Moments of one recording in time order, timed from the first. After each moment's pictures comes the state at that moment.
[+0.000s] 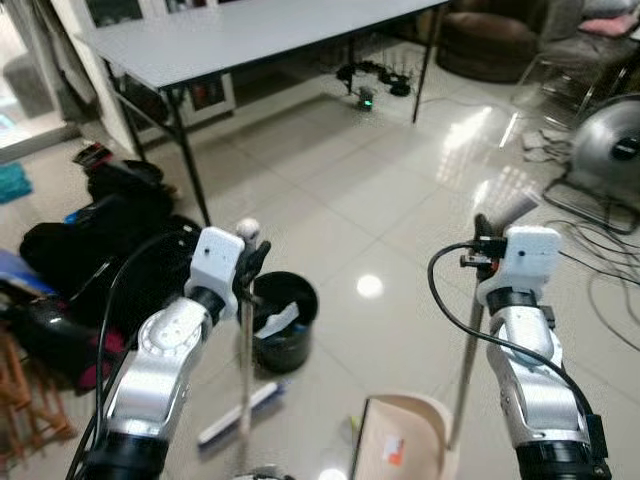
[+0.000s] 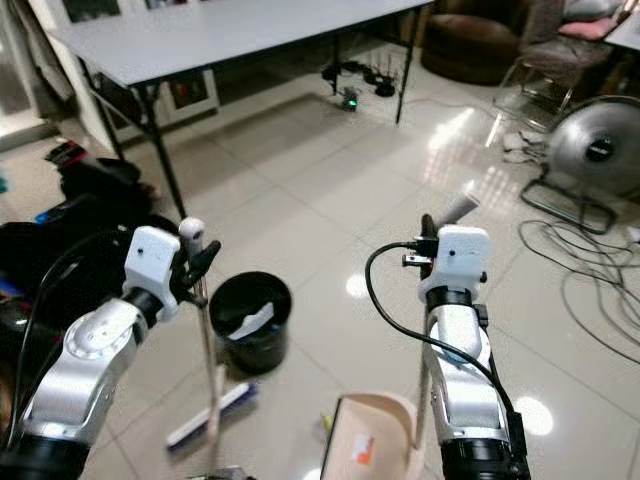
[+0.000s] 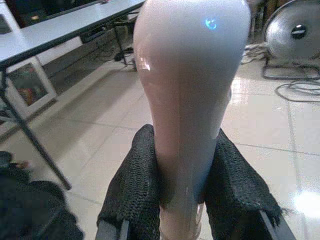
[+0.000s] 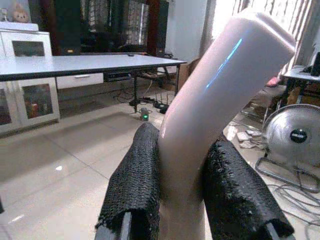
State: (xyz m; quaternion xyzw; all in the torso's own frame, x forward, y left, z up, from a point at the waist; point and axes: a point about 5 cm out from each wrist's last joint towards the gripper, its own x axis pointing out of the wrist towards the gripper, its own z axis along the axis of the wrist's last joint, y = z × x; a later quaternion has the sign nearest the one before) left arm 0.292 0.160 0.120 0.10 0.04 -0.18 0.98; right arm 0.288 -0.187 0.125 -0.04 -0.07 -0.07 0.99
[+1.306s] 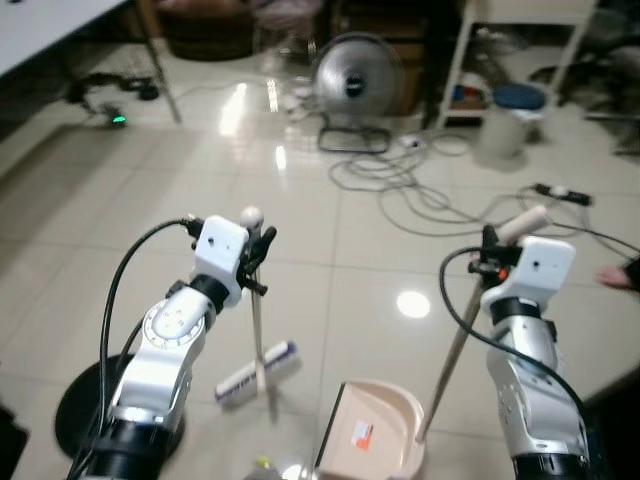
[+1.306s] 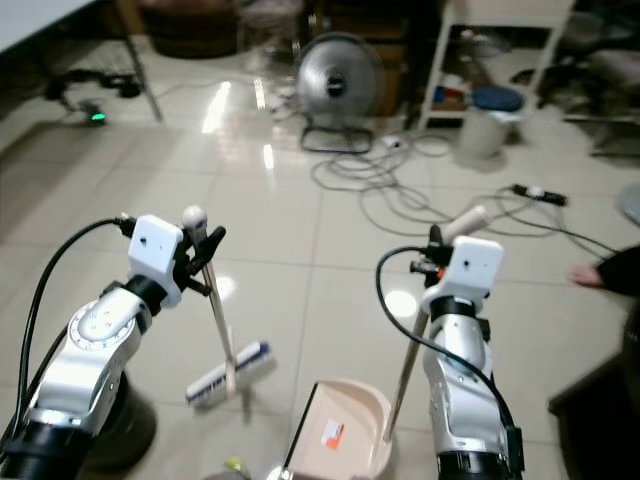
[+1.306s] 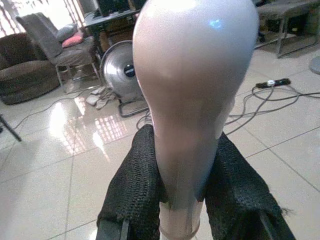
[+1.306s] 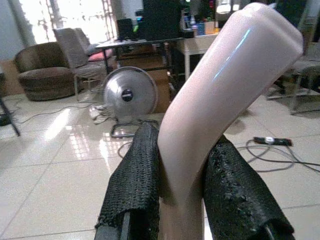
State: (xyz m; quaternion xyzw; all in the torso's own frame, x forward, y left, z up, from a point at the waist) left arm 0.295 0.158 0.127 0.10 0.00 -0.19 0.98; right arm 0.280 -0.189 0.116 0.02 -0.05 -0.09 0.99
